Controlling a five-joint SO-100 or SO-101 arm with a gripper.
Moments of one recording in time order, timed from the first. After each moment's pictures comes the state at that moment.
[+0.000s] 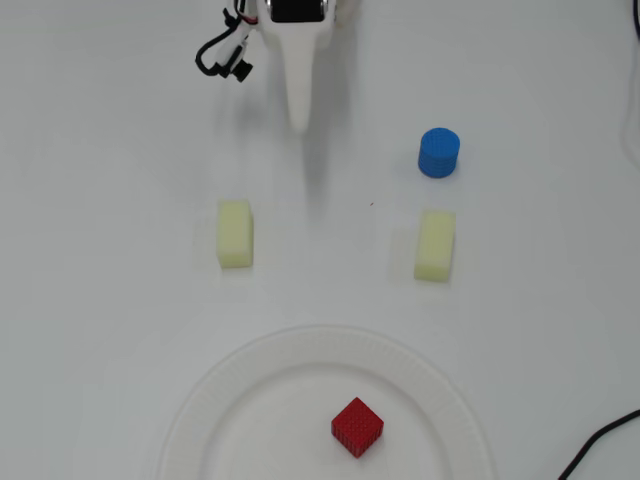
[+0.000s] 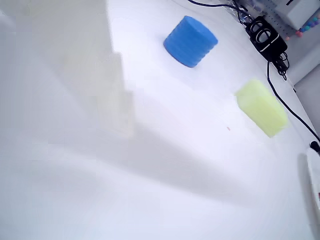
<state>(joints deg) 2.9 190.0 178.6 56.8 -4.6</state>
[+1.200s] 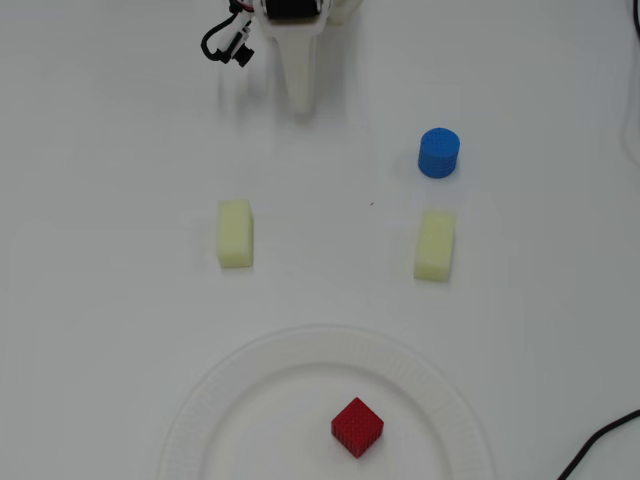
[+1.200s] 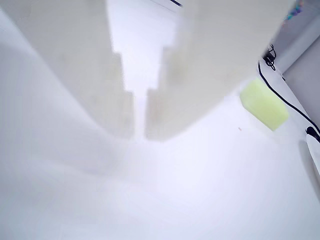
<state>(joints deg) 3.4 196.9 185.3 70.6 1.8</state>
